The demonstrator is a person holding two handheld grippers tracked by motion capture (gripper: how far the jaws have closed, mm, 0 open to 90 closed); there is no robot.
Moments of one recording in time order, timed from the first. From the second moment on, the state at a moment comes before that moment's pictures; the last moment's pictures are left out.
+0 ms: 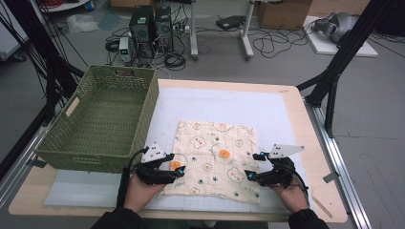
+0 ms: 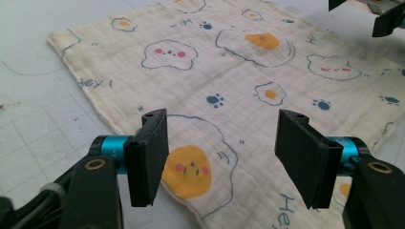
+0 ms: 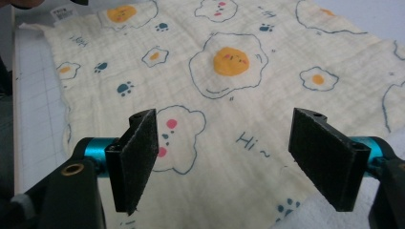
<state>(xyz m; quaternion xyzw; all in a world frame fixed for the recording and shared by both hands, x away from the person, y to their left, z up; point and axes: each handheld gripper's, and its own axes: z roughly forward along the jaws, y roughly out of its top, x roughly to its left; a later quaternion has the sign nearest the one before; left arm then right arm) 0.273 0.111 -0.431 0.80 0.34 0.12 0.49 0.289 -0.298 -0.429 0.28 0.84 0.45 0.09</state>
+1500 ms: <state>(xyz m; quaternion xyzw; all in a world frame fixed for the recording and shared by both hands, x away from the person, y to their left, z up) 0.275 0.108 -0.433 0.80 0.33 0.13 0.48 0.298 -0.295 -0.429 0.28 0.84 0.45 0.10</state>
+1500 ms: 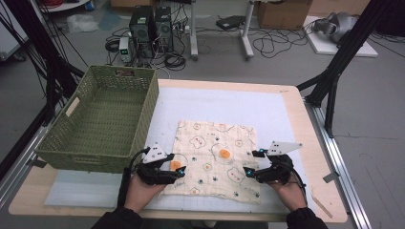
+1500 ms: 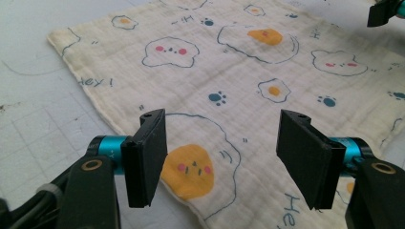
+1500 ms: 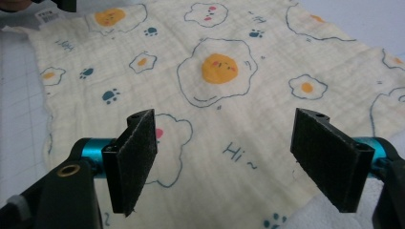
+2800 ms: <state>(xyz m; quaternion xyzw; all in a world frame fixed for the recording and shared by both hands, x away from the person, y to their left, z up) 0.341 0.085 -0.404 0.80 0.35 0.14 0.47 0.361 -0.304 -0.405 0.29 0.85 0.44 0.08</state>
